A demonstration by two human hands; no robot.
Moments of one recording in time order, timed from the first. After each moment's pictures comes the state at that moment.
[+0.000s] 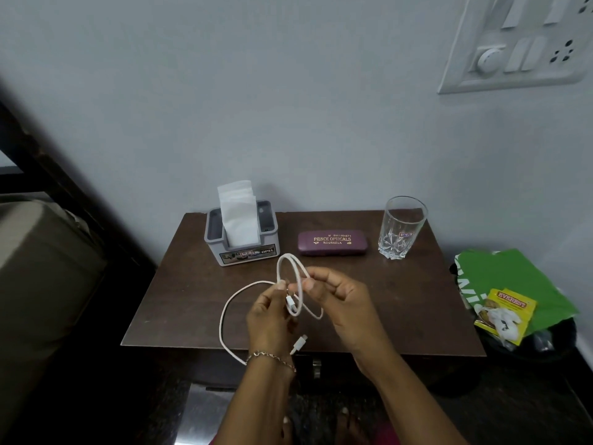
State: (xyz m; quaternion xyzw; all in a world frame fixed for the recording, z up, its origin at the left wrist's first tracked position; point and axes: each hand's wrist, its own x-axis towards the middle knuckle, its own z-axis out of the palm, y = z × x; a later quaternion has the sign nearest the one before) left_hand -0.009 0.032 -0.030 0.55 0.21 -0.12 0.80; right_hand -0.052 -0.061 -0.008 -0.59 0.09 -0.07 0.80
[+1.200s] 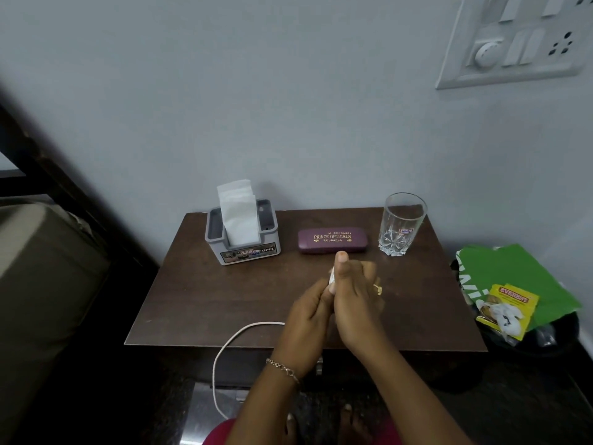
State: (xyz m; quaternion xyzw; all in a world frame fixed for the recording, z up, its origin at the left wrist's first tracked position) left_hand -0.027 0.021 -0.025 0.71 -0.22 -0.17 0.64; right_hand -0.046 -0.063 -0.014 -0.80 0.27 -0.14 0.52
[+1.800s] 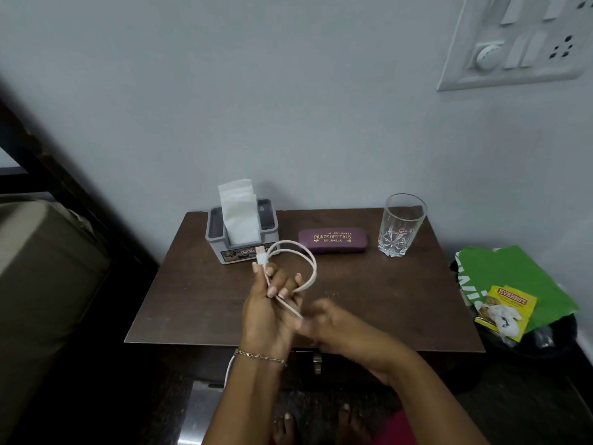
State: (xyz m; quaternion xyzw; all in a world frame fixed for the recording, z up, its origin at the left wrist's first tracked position) left_hand 0.004 0.037 -0.021 0.24 0.07 -0.19 0.95; right_hand -0.066 -0.069 -0.018 -0.67 0.10 0.22 0.71
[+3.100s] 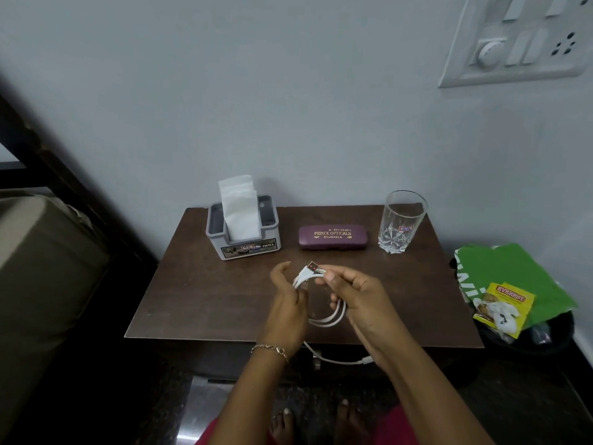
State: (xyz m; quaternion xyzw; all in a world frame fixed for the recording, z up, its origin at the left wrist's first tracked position) left_hand -0.008 0.036 -0.030 0.83 -0.10 -0.12 0.54; right_hand -0.054 -0.076 -0.020 -0.59 0.17 -0.06 0.78
